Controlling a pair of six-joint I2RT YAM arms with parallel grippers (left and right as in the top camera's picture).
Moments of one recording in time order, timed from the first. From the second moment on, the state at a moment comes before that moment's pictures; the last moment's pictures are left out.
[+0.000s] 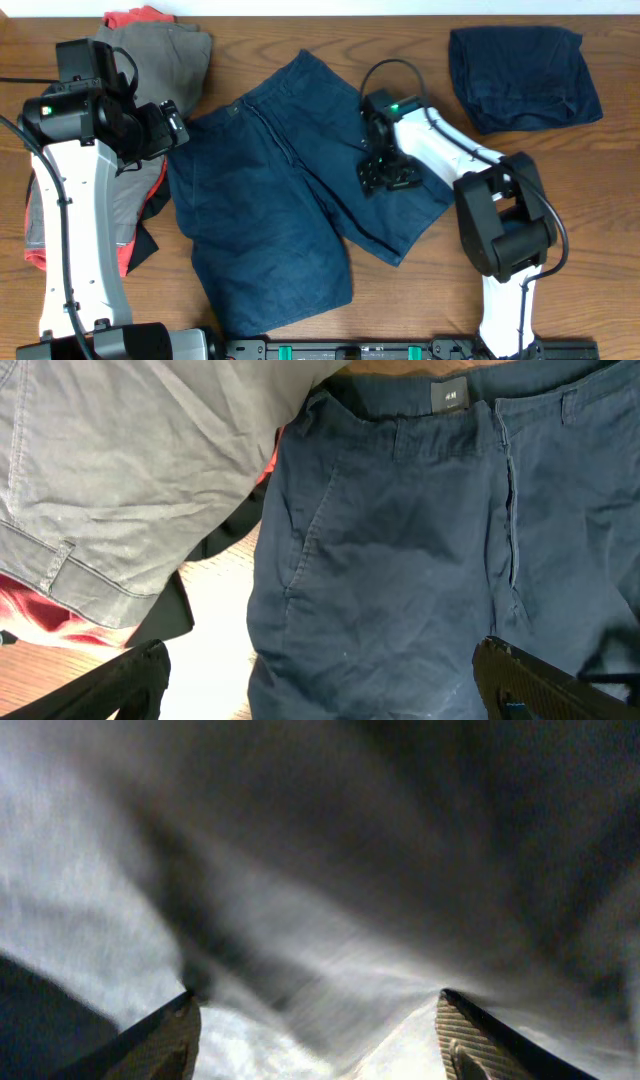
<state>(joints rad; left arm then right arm) 0.18 1.53 1.61 -1.30 0.03 -0.27 0.43 2.13 1.51 -1.03 -0.12 0.23</state>
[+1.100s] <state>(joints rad) -0.01 1.80 1.60 -1.08 0.07 -0.27 0.30 2.58 2.22 -0.78 0.06 0.22</state>
